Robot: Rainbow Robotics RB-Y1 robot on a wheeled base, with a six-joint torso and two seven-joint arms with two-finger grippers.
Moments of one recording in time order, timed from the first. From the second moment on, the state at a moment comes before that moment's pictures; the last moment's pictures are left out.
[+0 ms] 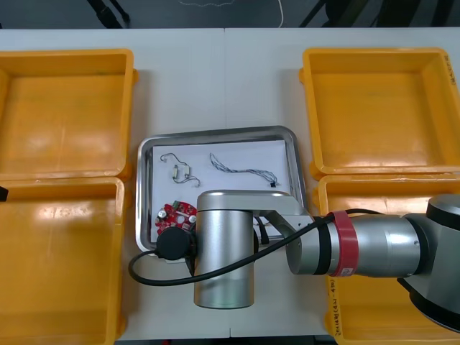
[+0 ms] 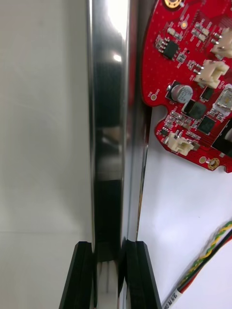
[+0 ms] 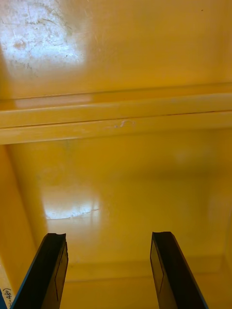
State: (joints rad) right arm -0.92 -0.33 1.25 -1.82 -0.49 1.64 1.67; left arm -0.13 0.86 0.37 -2.15 0.93 1.91 -1.35
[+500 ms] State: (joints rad) right arm -1.00 -0.33 1.20 -1.77 -0.49 1.65 1.67; left arm -0.13 0.86 0.37 -2.15 0.93 1.91 -1.35
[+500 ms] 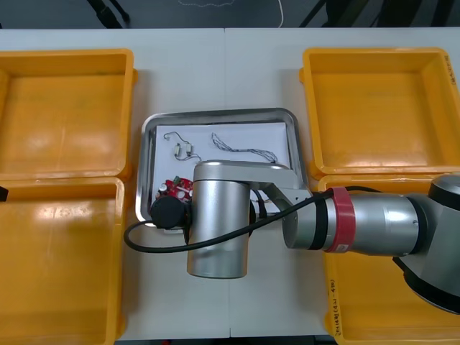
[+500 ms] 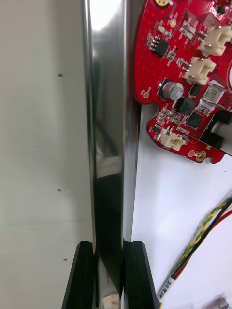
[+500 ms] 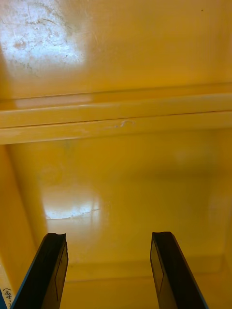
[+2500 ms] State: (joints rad) right arm -1.22 -0.26 1.10 -1.23 -0.49 1.29 1.86; left arm -0.13 0.86 0.37 -2.15 0.93 1.91 -1.35
